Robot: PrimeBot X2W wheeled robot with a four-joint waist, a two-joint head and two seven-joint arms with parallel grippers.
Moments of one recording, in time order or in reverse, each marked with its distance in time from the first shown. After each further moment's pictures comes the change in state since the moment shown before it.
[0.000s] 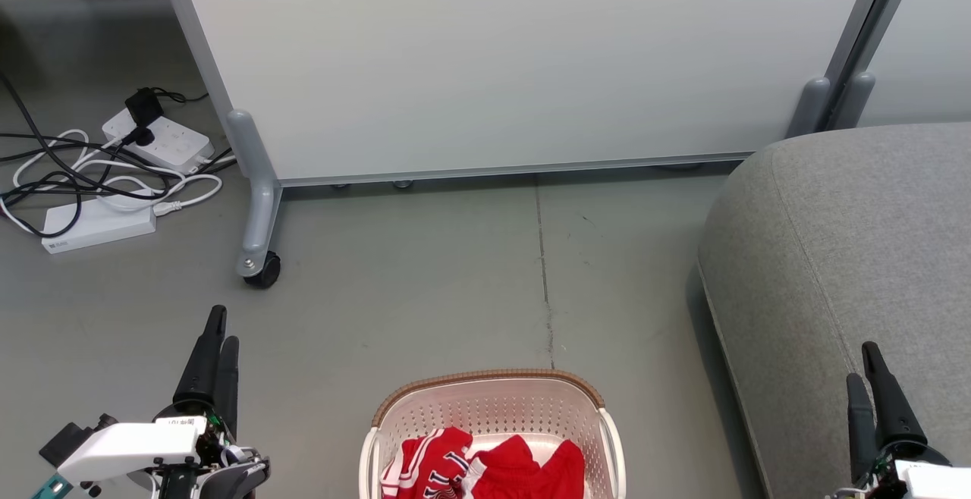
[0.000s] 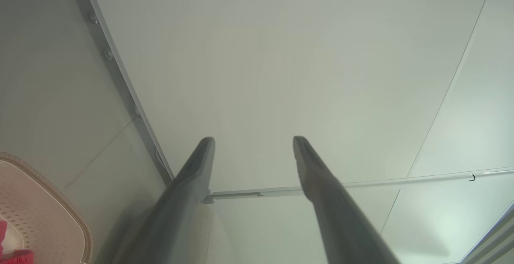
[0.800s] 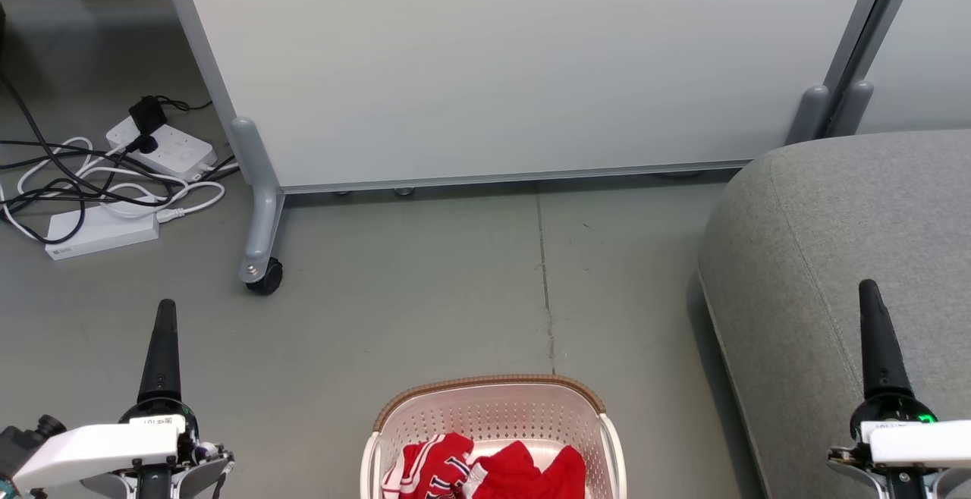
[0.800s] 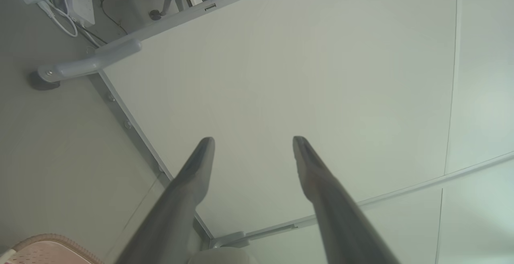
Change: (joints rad) left arm 0.019 0.004 0.066 -0.056 0.246 0.000 -0.129; right arm -0.085 0.025 -0.035 -0.044 -0.483 0.000 -0.033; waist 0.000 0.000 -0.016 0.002
